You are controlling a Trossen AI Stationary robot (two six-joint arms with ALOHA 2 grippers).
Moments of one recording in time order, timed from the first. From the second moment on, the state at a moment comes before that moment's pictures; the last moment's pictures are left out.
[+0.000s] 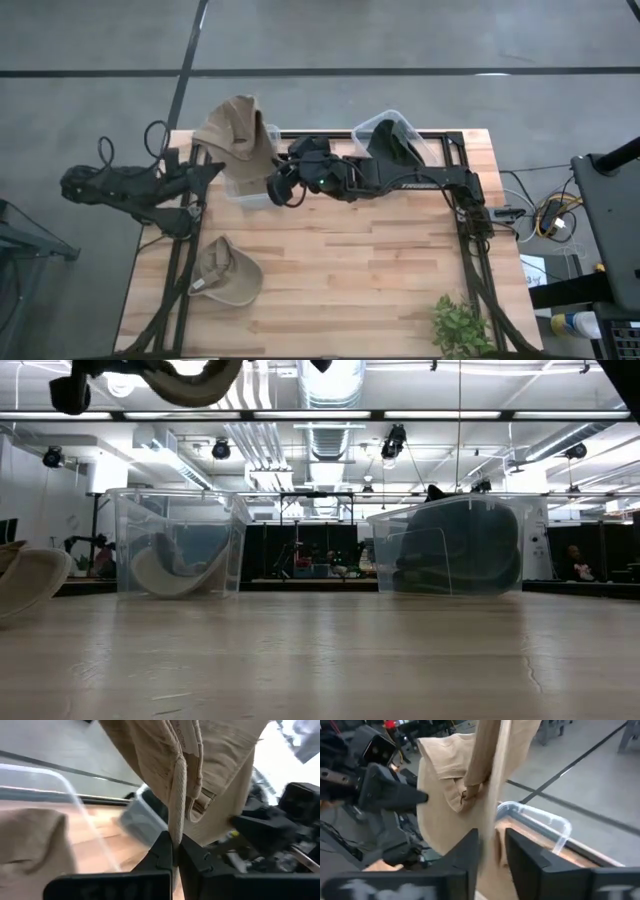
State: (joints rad) left arm -0.27 0.47 0.79 -0.58 -0.84 -1.01; right arm 0.04 2.04 2.19 -0.51 0.60 0.48
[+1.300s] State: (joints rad) left arm -0.15 0.63 0.97 -1.25 -0.60 -1.58; right arm 0.03 1.96 2.19 -0.71 0.59 0.22
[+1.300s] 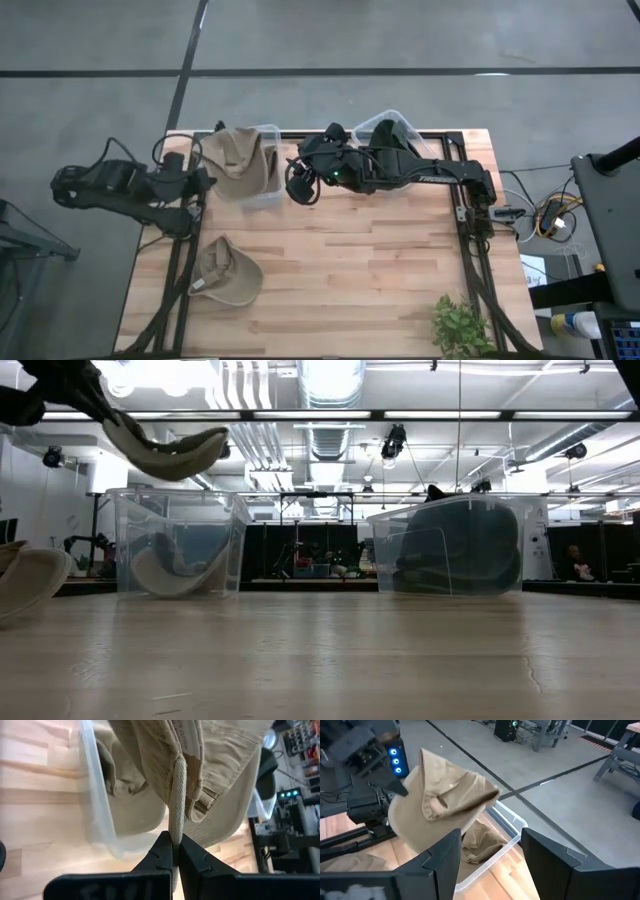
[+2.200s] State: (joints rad) left arm 0.42 0.96 1.16 -1.19 -0.24 -1.02; right arm 0.03 1.88 2.19 -0.76 0.60 0.12
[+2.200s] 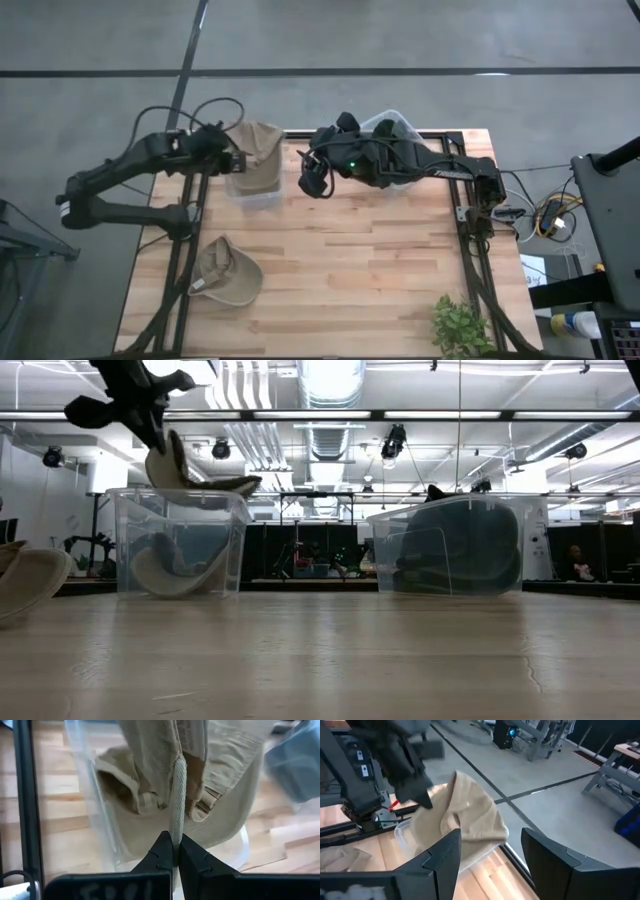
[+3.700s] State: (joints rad) left arm 0.44 1.07 1.28 -1.27 -0.22 -0.99; right arm 0.02 1.88 2.19 -0.79 0.60 -0.03
